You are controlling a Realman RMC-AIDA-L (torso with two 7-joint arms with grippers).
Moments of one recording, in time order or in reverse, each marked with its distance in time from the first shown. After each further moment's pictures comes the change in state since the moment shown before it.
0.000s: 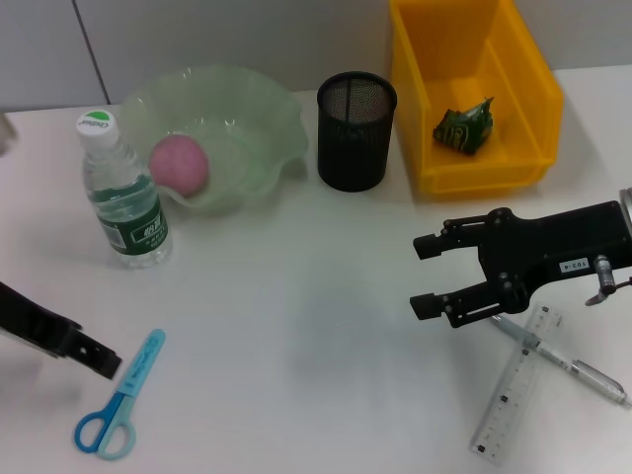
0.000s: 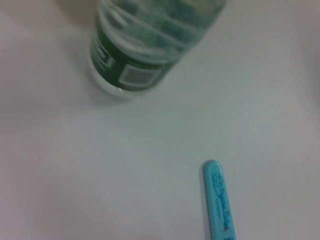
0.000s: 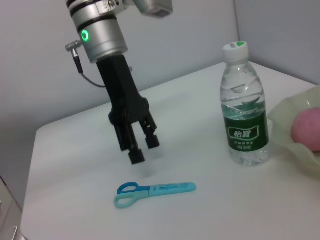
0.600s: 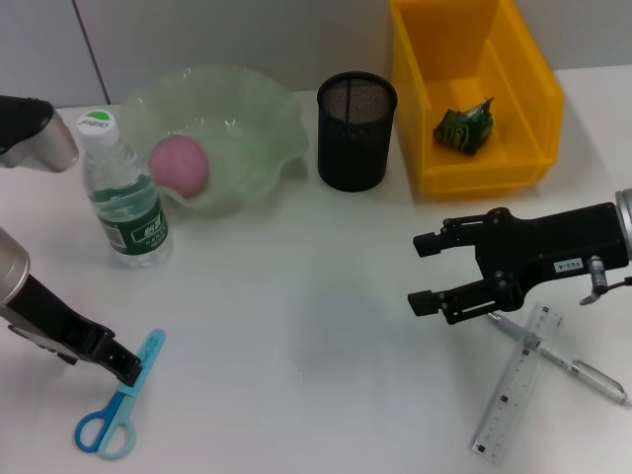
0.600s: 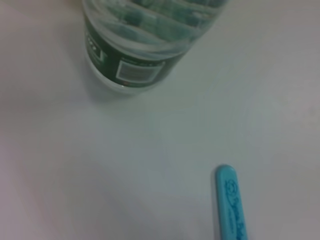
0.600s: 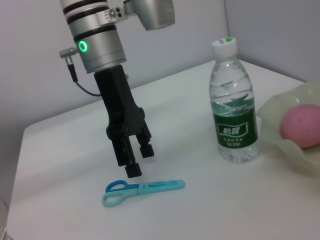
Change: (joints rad) left arm -0.028 -0.003 0.178 -0.061 0.016 -0.091 -0.153; right arm -0.002 0.003 -0.005 0.019 0.000 0.041 -0.015
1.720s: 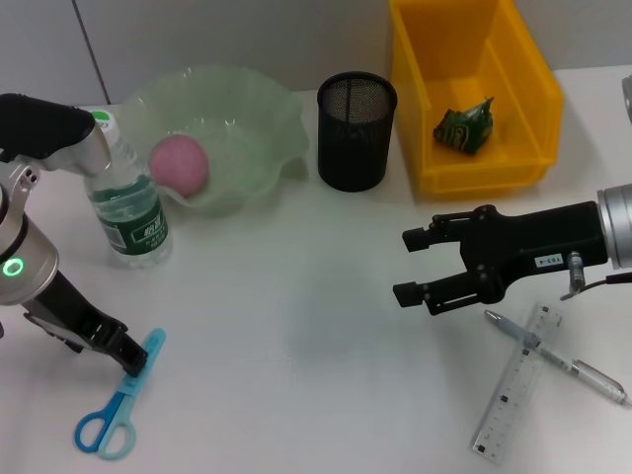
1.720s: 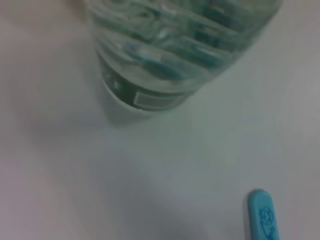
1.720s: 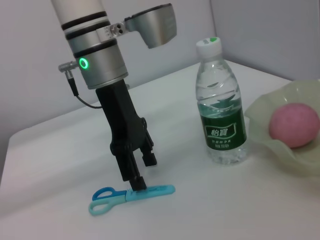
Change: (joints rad) left arm -0.082 -0.002 0.047 -0.172 0.057 -0.135 -0.005; right arm 0.024 0.008 0.001 0.057 0.000 0.064 0.000
